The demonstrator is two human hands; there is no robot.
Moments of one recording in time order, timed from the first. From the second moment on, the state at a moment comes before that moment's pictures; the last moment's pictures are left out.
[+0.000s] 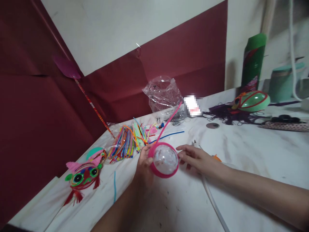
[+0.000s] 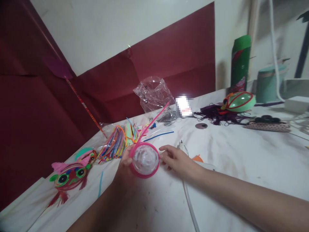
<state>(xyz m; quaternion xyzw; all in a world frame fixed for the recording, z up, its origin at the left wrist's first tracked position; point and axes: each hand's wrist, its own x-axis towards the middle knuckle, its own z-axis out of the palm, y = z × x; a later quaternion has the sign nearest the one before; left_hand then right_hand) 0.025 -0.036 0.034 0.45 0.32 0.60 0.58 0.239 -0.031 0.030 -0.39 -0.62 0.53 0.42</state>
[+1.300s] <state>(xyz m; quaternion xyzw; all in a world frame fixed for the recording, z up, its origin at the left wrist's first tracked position) 0.025 -0.034 0.028 0.67 0.40 0.57 0.27 0.240 -0.051 0.008 -0.27 -0.89 0.13 0.35</state>
